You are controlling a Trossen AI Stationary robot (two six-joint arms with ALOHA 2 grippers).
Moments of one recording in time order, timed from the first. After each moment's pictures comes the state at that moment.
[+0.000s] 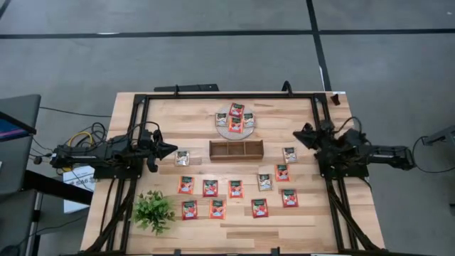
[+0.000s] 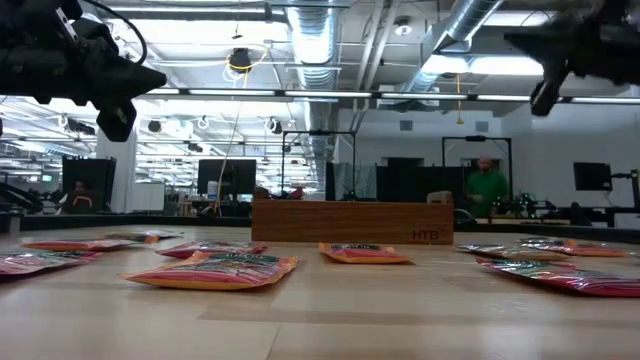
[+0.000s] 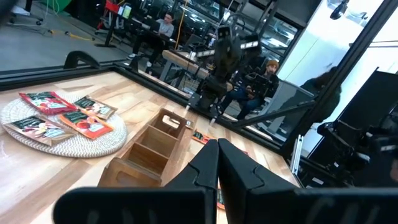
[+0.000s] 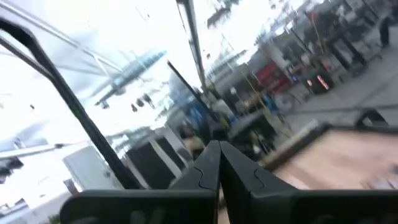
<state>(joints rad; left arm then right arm) 0.00 0.01 0.01 0.08 -0.11 -0.46 -0.06 0.03 0.06 0.32 0.07 0.61</state>
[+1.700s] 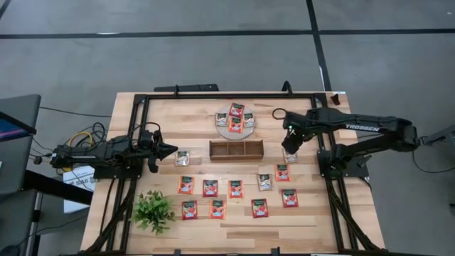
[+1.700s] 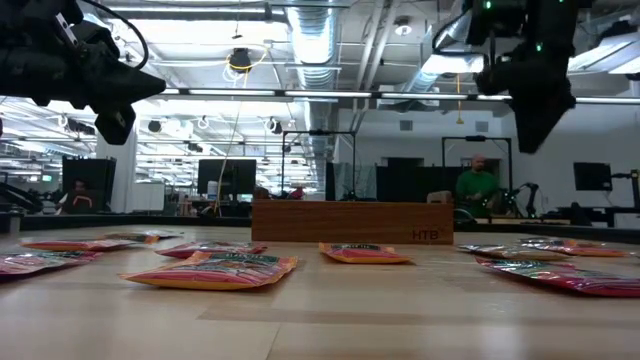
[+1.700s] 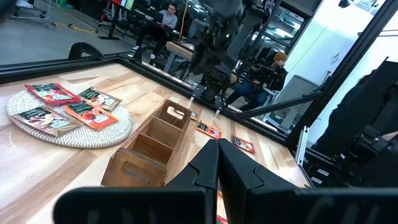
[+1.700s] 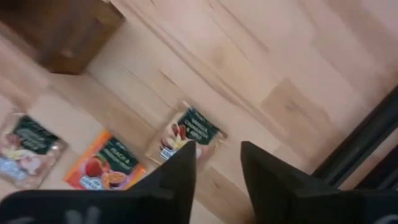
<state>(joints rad) 0.00 0.01 0.02 0.00 -0.11 -0.46 -0.26 1.15 0.90 -1.17 0.13 0.53</state>
